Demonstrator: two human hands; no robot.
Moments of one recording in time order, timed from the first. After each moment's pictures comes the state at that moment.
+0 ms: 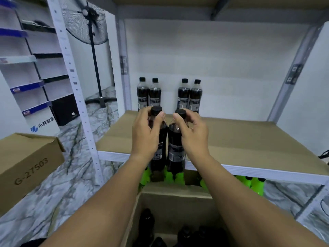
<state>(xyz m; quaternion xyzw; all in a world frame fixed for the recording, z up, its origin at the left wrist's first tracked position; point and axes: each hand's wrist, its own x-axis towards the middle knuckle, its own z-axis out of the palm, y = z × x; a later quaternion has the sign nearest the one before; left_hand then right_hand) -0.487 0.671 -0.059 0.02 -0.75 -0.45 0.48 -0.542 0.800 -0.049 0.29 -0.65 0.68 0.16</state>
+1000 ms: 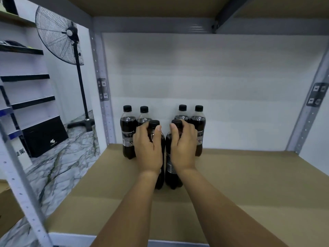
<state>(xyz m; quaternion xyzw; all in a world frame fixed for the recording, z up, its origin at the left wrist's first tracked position) -0.701 0.609 -0.065 0.07 -0.71 -0.45 0.54 -0.738 0.693 -0.054 0.22 -0.72 0.58 0.31</state>
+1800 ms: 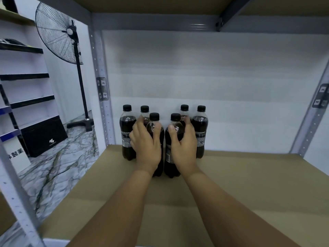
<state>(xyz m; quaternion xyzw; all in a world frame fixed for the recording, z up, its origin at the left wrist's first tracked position) -0.732 0.587 -0.065 0.13 -0.76 -0.41 0.48 -0.767 0.686 -0.062 0.23 -0.71 0.62 0.24</state>
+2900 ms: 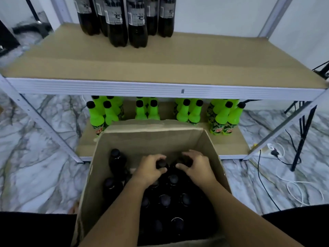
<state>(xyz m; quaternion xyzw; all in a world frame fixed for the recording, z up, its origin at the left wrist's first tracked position) -0.471 0.764 -0.395 0.10 -0.88 -0.45 -0.07 -0.515 0.958 -0.366 0.11 -0.93 0.34 -0.09</state>
